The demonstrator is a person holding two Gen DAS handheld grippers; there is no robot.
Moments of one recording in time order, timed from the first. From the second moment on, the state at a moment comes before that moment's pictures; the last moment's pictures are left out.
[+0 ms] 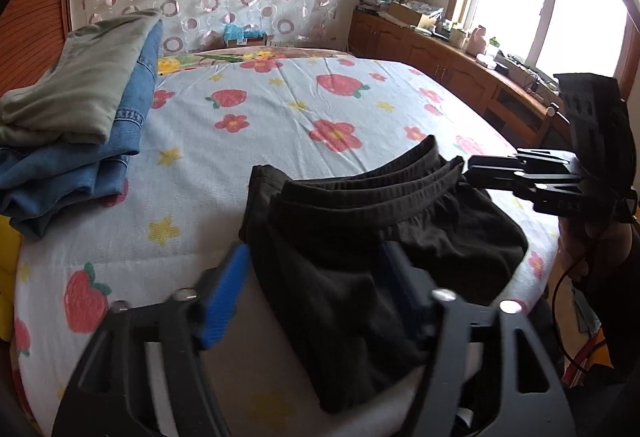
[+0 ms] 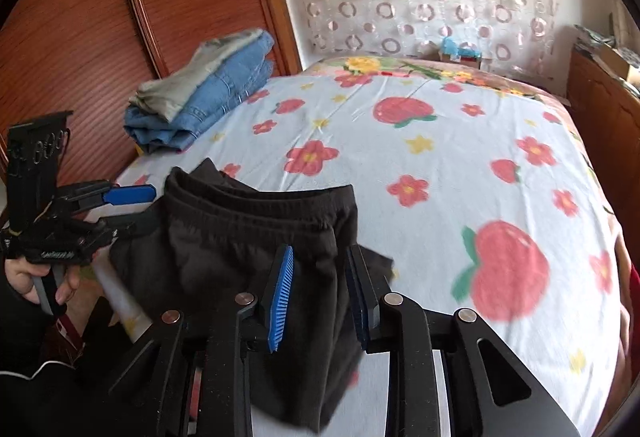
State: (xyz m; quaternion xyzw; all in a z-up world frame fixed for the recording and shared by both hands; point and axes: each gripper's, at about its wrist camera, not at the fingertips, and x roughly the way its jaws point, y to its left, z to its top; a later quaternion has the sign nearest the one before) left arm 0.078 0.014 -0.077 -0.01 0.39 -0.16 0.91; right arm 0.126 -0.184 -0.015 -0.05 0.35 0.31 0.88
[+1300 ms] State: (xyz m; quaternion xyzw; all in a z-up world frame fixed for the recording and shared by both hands) left arm 0.120 0.033 -0.097 -0.02 0.41 -0.09 0.91; right arm 0.147 -0.186 -0.008 -0.04 0.35 0.26 0.90
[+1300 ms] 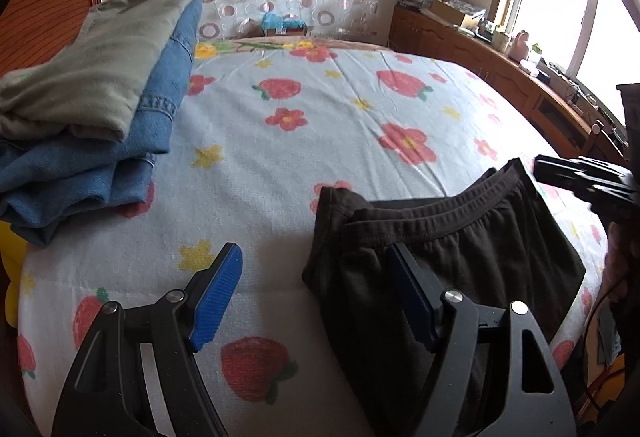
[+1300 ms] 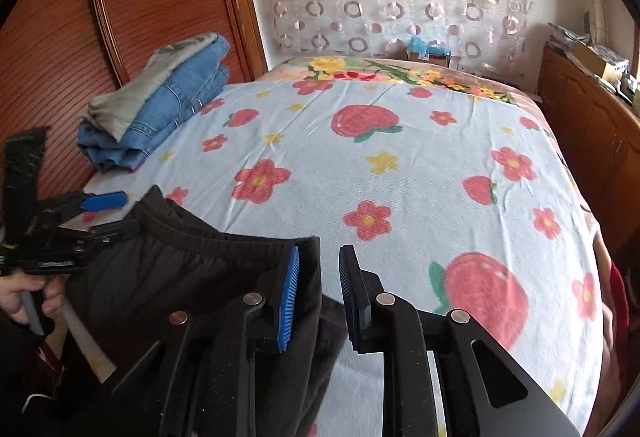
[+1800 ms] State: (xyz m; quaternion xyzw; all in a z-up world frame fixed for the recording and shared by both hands) left arm 0.059 0.031 -0.083 -0.02 0.40 -0.12 0.91; right arm 0.067 -0.223 -0.019 -0.02 0.37 0.28 0.89
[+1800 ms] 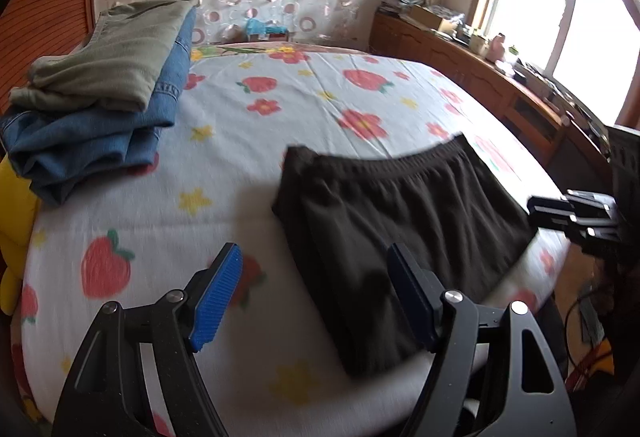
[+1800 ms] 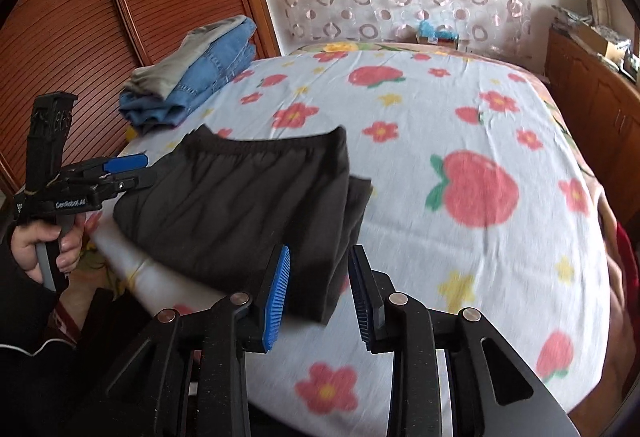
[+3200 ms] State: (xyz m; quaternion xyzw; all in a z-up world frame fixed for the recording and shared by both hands) left arm 0.073 0.025 -0.079 -0.02 0.39 -0.13 0.91; right arm 0.060 -0.209 -0.013 -0.06 0.36 0.27 0.89
